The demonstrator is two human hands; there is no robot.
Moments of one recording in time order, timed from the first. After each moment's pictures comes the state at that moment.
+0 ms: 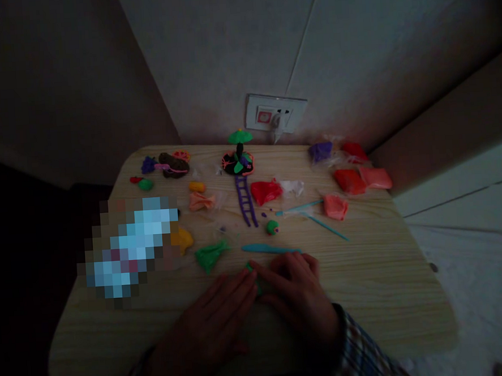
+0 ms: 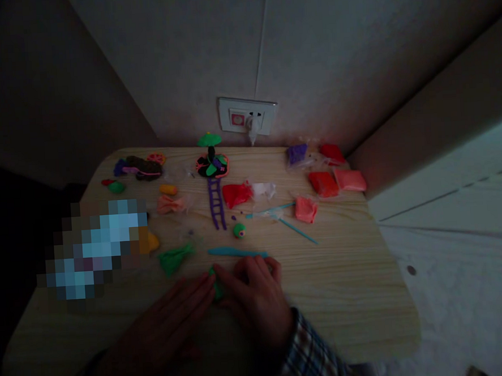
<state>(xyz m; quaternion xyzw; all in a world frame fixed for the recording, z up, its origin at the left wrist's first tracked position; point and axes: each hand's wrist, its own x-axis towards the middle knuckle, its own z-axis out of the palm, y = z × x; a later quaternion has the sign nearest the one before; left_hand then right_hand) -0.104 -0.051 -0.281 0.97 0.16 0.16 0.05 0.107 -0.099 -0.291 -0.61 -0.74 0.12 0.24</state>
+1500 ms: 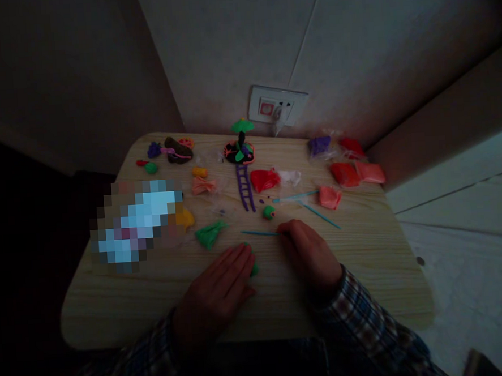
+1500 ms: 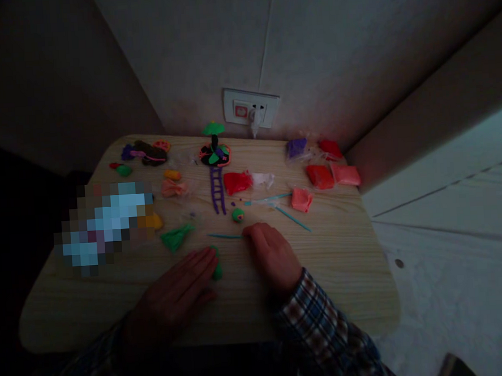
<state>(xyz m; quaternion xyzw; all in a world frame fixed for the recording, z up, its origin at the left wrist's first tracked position) -0.081 -0.060 -0.285 0.94 0.23 0.24 0.03 0.148 -0.076 -0.292 -0.60 -0.75 0.10 0.25</state>
